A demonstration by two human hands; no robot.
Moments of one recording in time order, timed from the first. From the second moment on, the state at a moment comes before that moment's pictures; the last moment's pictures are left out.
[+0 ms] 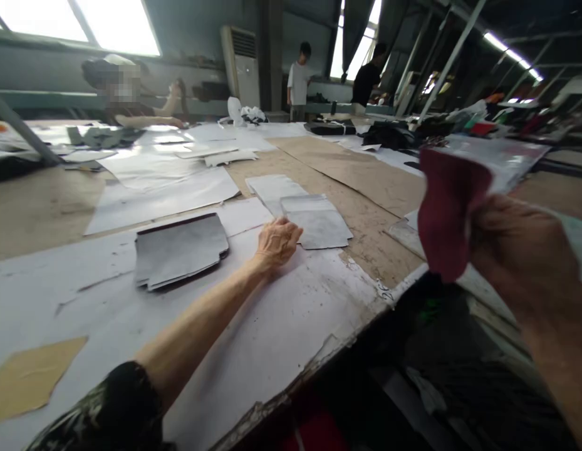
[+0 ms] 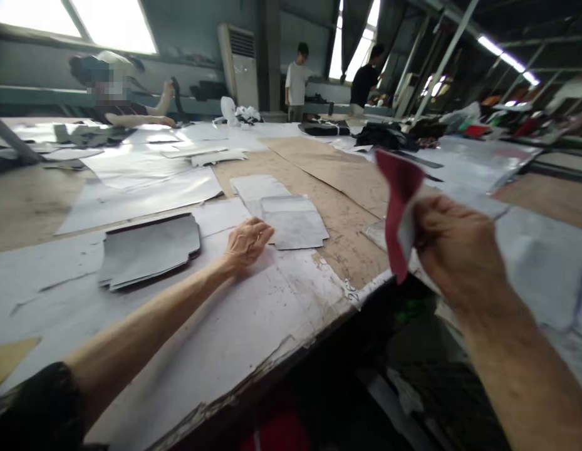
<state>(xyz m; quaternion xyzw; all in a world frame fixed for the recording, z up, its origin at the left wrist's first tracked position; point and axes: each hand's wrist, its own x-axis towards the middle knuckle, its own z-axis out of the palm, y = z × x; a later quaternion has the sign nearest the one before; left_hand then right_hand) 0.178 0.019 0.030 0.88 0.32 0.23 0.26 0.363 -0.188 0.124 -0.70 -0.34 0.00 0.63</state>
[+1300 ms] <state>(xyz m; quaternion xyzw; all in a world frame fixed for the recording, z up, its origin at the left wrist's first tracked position) -0.001 -0.020 0.017 0.90 0.31 0.25 0.18 0.223 -0.063 0.022 -0.45 -0.86 0.02 0.24</state>
